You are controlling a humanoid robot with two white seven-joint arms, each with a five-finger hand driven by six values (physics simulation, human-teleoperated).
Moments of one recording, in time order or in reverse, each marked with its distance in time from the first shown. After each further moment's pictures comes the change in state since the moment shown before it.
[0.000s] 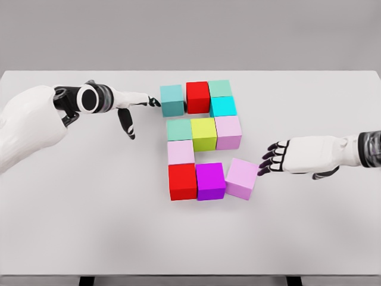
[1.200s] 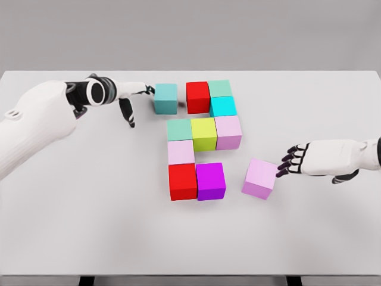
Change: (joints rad) left arm -0.025 -0.094 -0.005 0.189 -0.005 0.003 0.080; right arm 0.051 -0.070 -0.032 0.015 0.001 0.000 0.000
